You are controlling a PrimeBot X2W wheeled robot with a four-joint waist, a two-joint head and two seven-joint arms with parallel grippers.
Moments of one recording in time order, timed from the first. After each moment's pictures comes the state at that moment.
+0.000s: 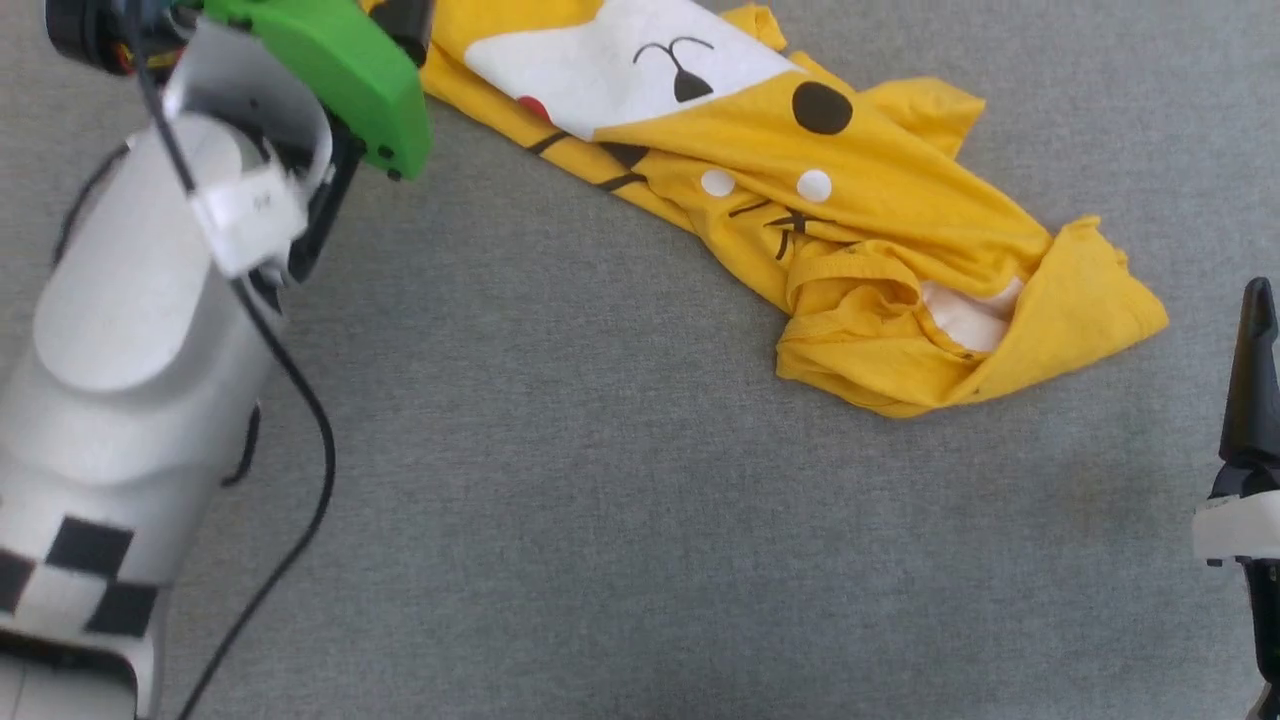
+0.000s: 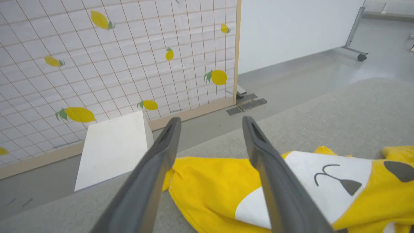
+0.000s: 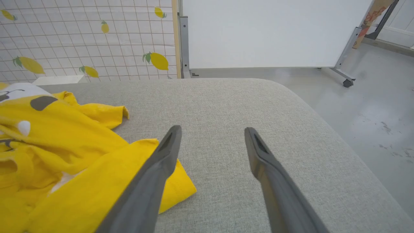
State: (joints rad) left arm -1.02 0.42 -0.56 0.35 -0.52 0.03 0.03; right arm -0.09 -0.05 -0.32 -0.22 0.12 0.13 -0.01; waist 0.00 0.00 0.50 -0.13
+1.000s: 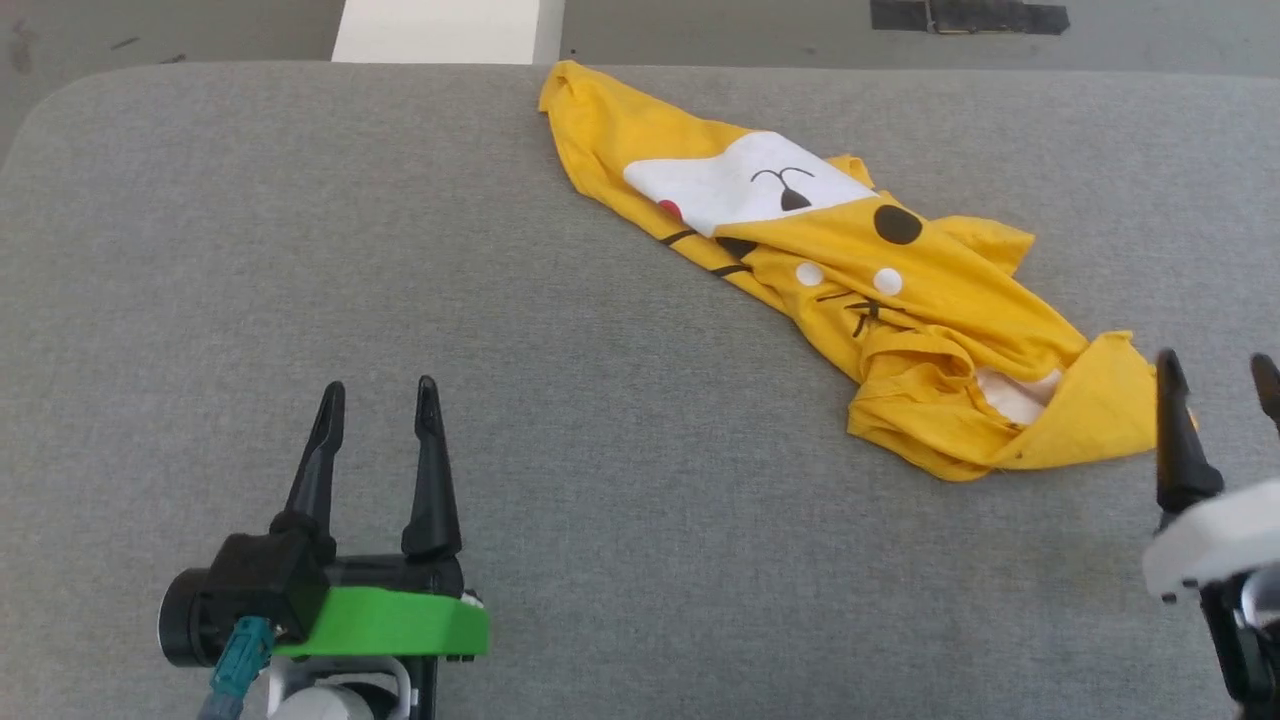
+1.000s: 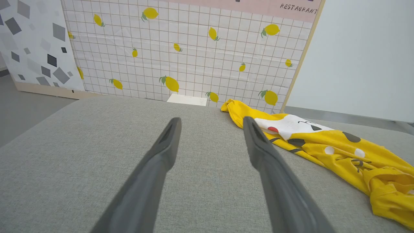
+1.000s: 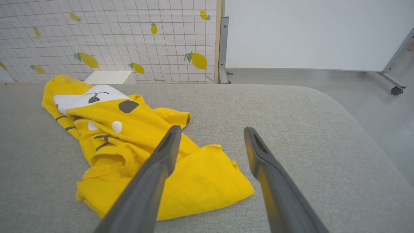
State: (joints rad) left arm -0.04 0.34 -0.40 -0.25 -0.43 0.39 -0.25; right arm -0.04 -0.05 -0.28 -0.22 0.08 0.13 0.21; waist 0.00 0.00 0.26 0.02
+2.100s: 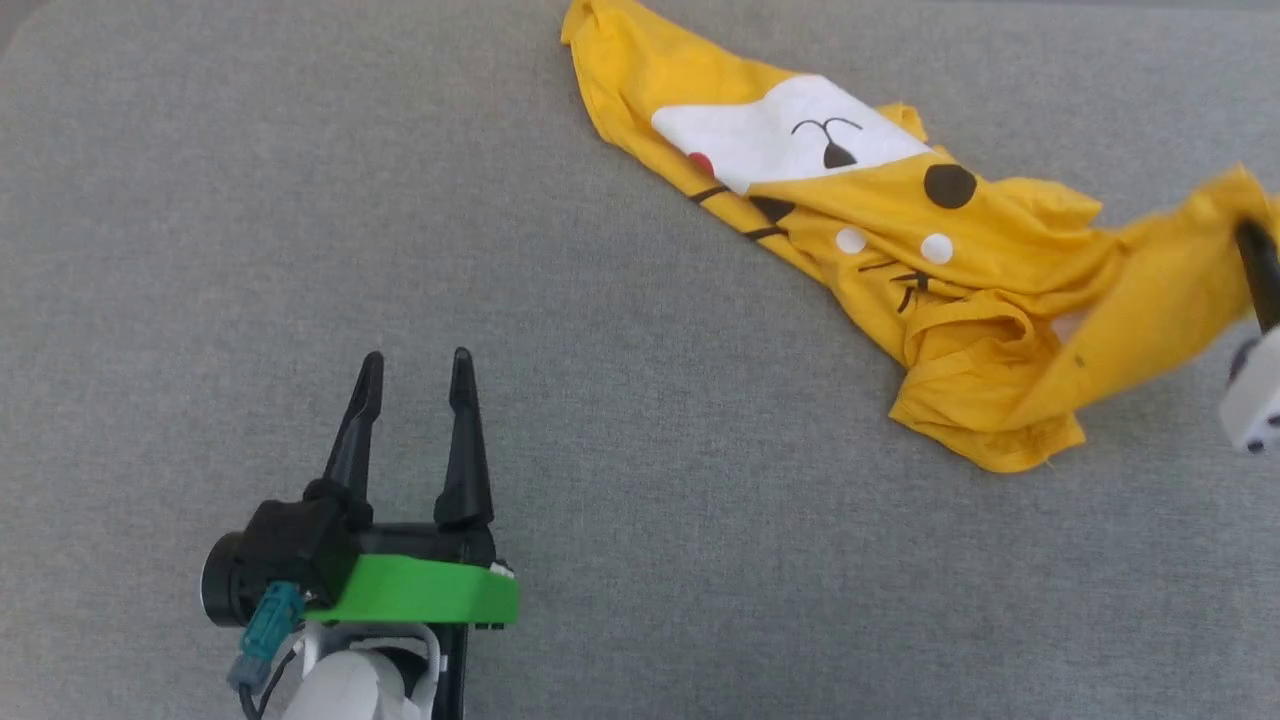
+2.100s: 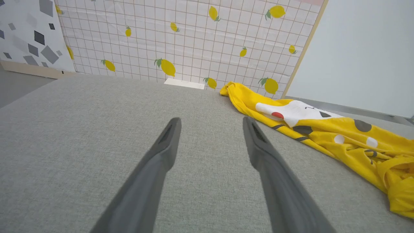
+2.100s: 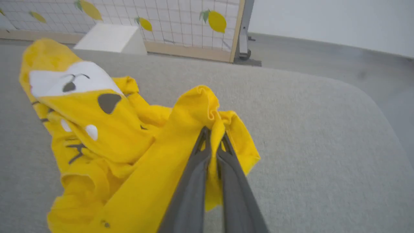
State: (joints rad) left arm -0.08 0.20 -0.31 -0.16 -0.36 0.24 -0.26; right arm -0.32 -0.30 -0.21 -0.10 0.24 0.13 0.54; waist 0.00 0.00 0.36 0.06
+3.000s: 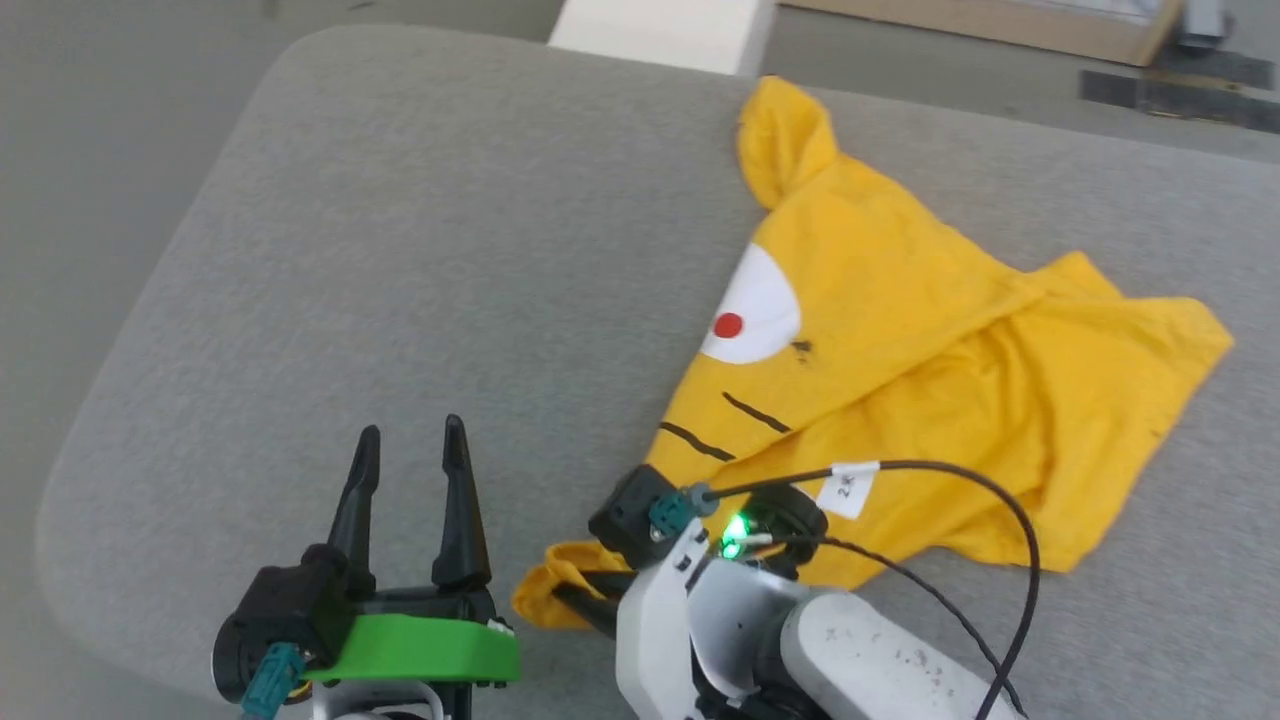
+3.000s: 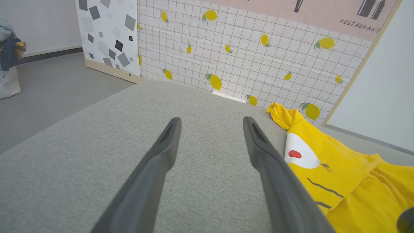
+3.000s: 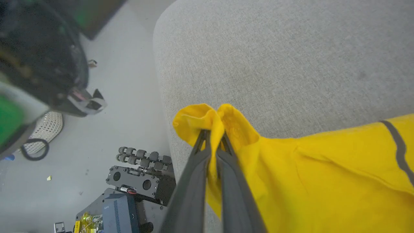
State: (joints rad) left arm 0.05 0.12 -0.25 -0.17 -0.34 0.20 -0.26; right arm -0.44 -0.08 0.83 0.17 0.49 0.13 0.55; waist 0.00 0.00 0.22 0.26
